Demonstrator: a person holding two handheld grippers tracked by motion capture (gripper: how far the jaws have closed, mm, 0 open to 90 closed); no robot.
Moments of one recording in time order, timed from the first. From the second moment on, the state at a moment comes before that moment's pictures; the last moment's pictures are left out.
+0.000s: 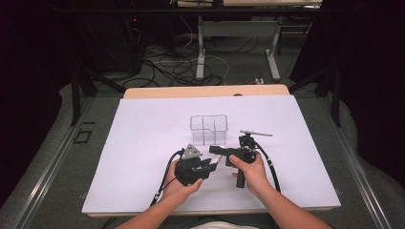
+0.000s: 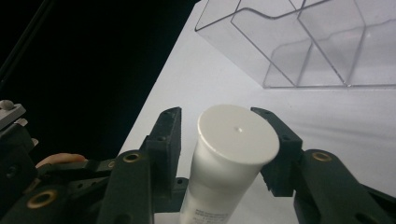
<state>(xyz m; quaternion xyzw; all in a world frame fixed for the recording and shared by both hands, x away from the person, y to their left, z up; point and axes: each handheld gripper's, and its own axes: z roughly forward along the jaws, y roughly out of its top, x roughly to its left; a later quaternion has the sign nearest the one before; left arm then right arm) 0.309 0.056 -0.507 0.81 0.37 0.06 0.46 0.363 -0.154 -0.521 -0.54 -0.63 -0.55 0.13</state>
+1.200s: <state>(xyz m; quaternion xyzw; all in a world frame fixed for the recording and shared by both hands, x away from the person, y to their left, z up) 0.312 0.056 -0.514 0.81 0.37 0.05 0.45 0.365 -0.158 -0.521 -0.56 -0.61 -0.54 0.16</state>
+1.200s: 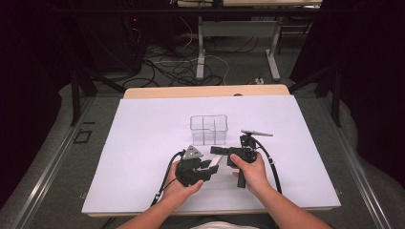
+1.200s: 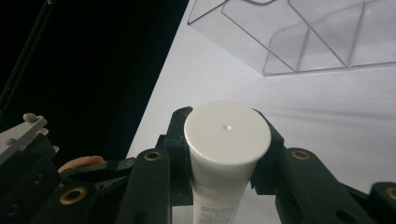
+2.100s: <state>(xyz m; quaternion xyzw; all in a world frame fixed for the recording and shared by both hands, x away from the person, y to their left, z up) 0.339 0.087 -0.519 0.78 0.44 0.10 0.43 0.367 -0.168 -0.493 -0.50 -0.67 -0.54 -0.08</state>
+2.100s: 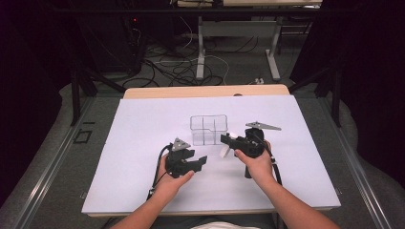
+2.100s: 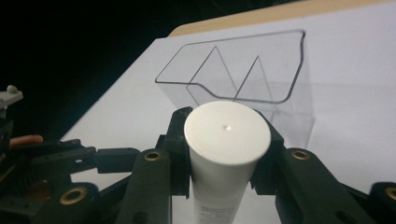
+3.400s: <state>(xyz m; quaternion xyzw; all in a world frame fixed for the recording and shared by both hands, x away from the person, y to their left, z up) 0.375 0.153 -0.525 0.74 0.51 0.18 0.40 0.431 -0.142 -0.443 -0.47 -0.68 -0.52 -0.23</state>
